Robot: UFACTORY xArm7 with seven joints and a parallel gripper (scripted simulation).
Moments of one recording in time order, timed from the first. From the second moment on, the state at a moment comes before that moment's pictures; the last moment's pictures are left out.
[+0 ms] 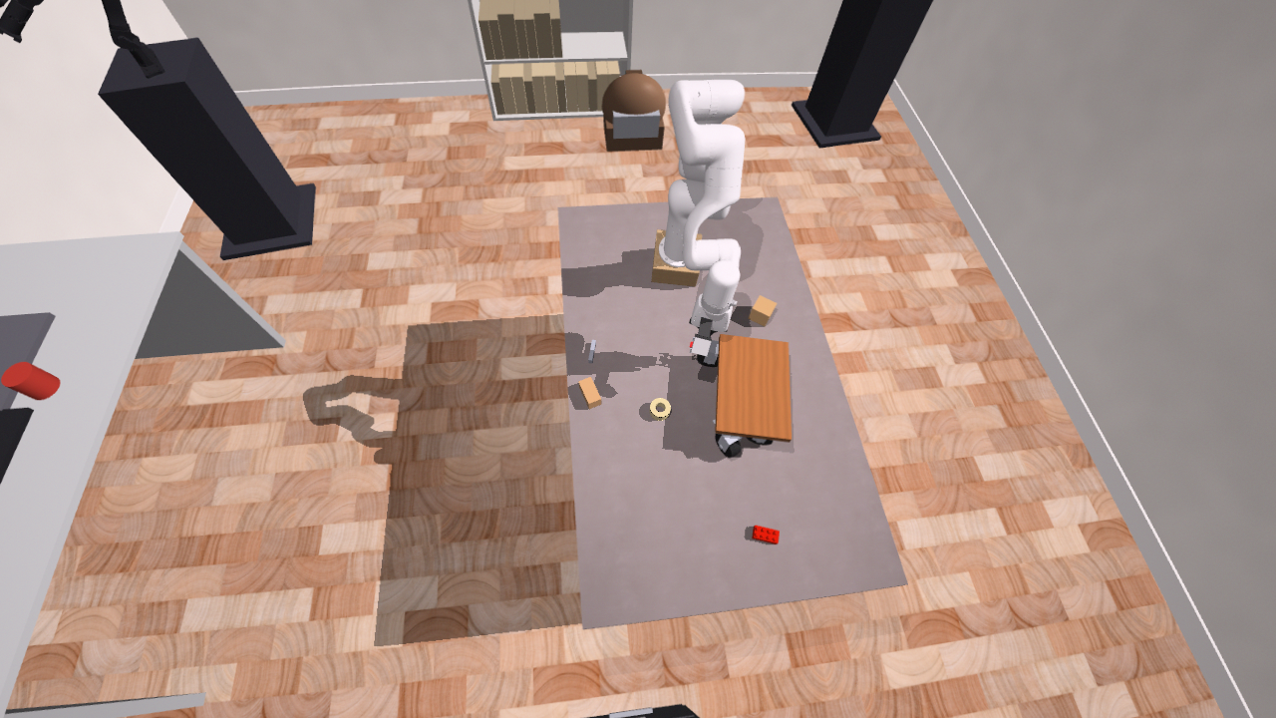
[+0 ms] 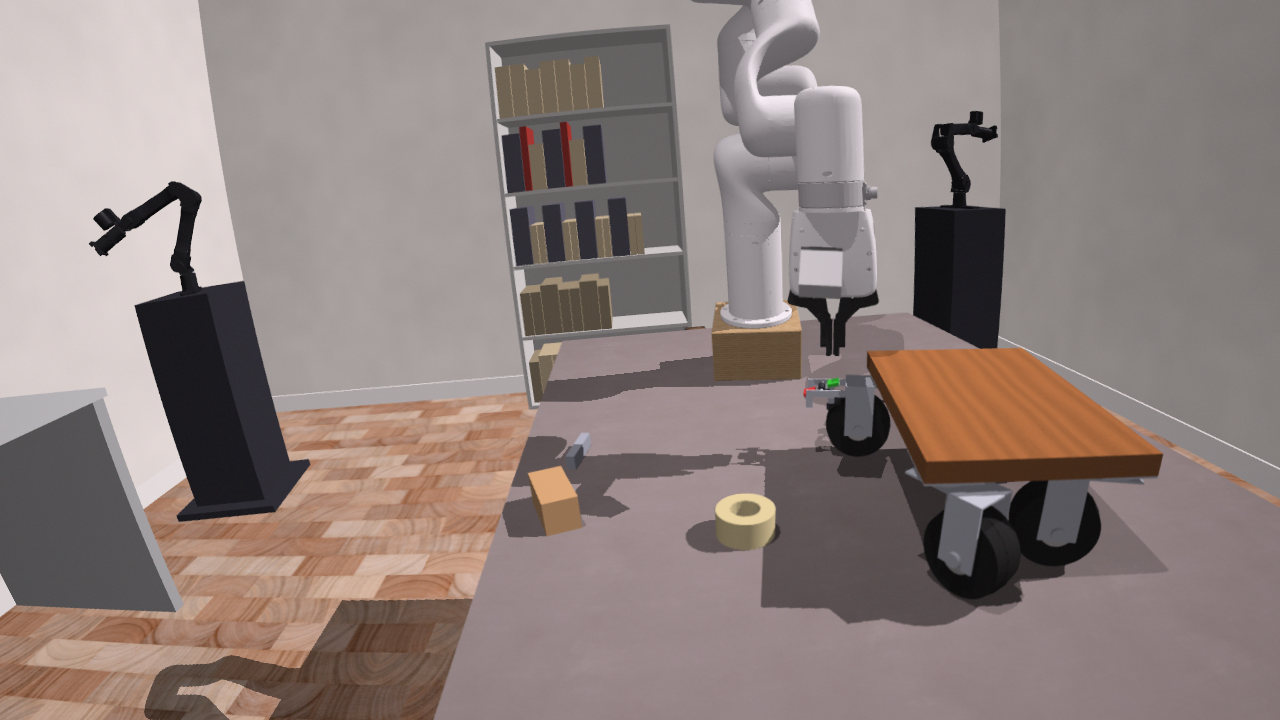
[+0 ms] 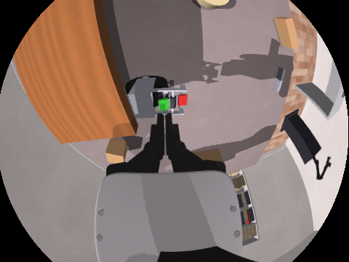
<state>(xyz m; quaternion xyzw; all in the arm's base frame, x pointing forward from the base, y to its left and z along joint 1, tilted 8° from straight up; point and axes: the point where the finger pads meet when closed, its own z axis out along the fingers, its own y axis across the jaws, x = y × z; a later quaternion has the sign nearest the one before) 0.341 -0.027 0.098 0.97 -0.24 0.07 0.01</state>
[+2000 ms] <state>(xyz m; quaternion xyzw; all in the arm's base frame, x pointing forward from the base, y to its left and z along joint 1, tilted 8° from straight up) 0.348 -0.029 0.065 0.97 -0.24 0.07 0.01</state>
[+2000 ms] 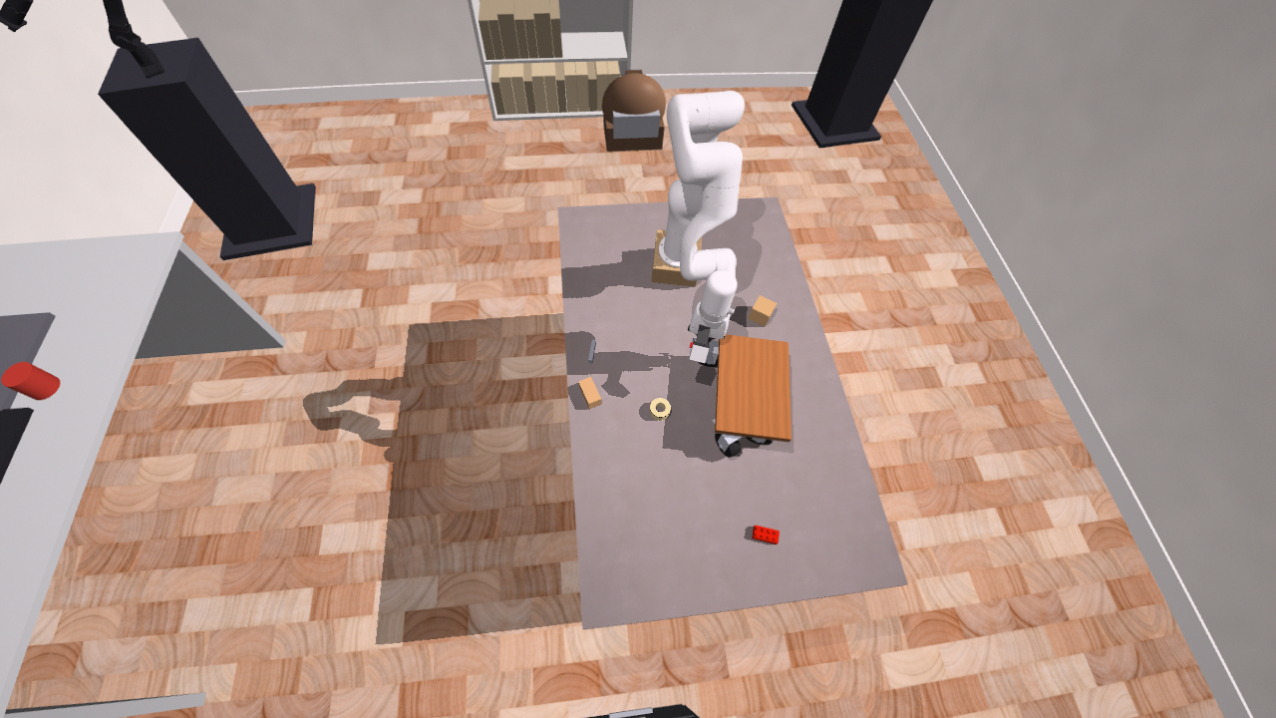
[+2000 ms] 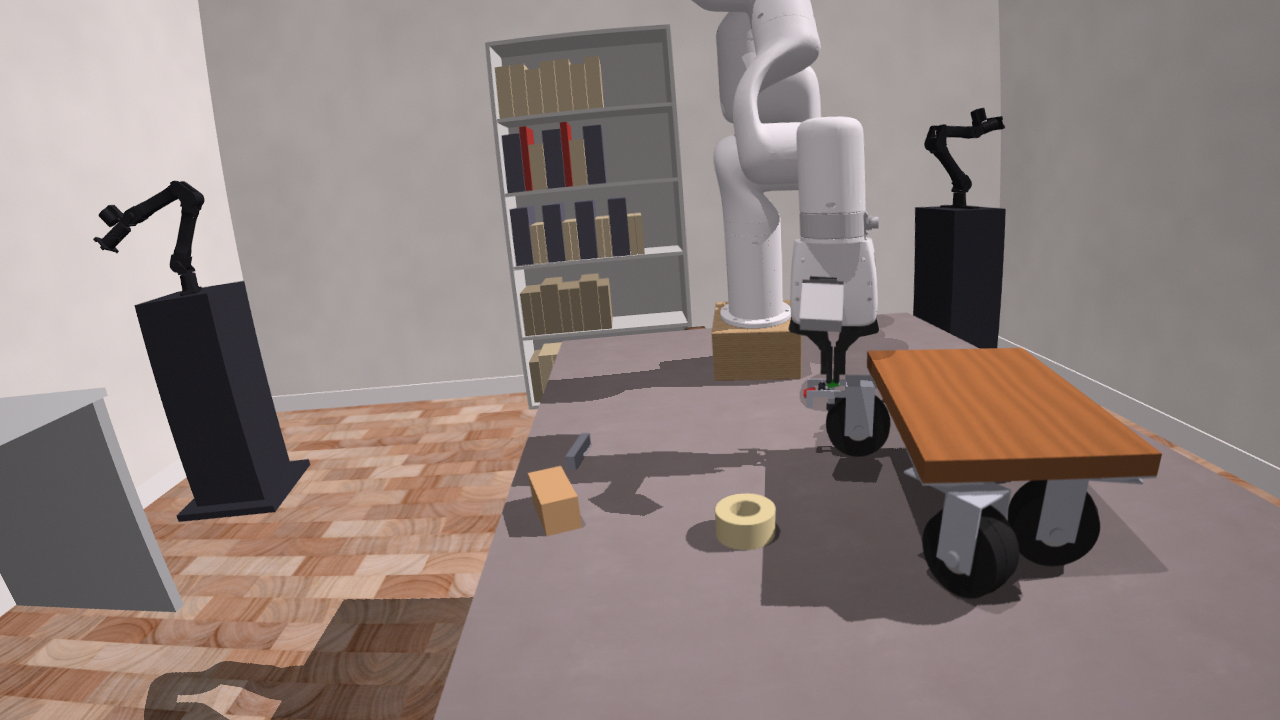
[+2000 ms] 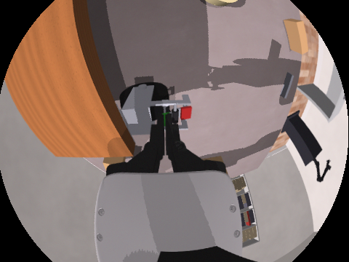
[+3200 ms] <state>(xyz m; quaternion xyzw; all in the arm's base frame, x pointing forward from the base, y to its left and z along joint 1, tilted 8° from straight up) 0.348 -0.030 0.059 0.97 -0.24 0.07 0.01</state>
